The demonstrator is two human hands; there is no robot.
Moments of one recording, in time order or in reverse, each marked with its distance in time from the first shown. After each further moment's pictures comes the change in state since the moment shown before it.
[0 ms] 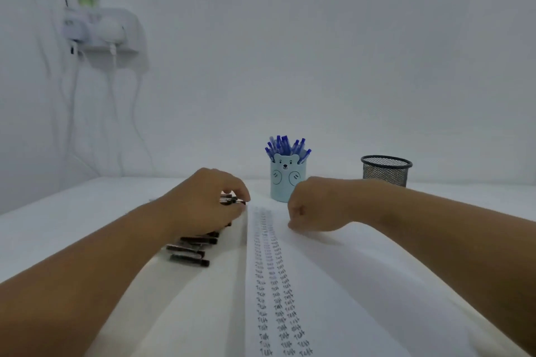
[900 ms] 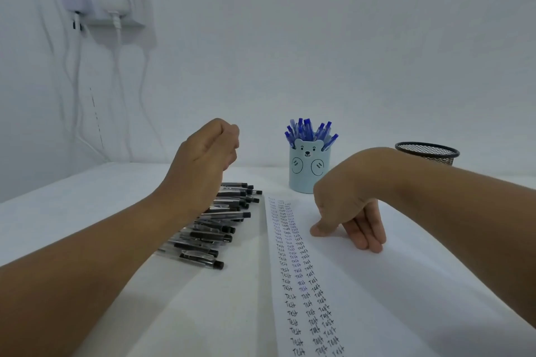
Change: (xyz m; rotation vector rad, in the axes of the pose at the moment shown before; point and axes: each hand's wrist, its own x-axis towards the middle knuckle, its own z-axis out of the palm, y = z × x) left_hand 0.006 -0.003 -0.004 -0.639 0.426 0.018; right_hand 0.036 -0.013 -0.017 0.084 -0.586 0.329
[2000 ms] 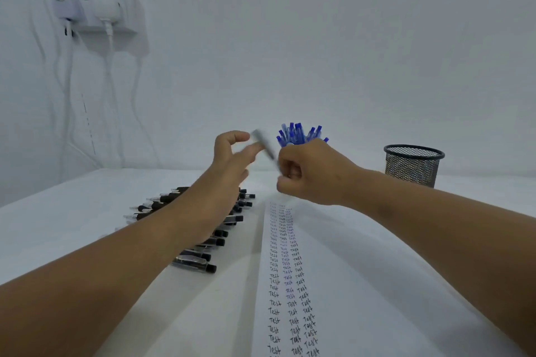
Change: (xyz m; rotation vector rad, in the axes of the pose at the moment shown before) left_hand 0.002 -0.003 0.034 -0.254 -0.099 -0.359; right_hand 0.026 0.005 0.009 0.272 1.161 -0.607
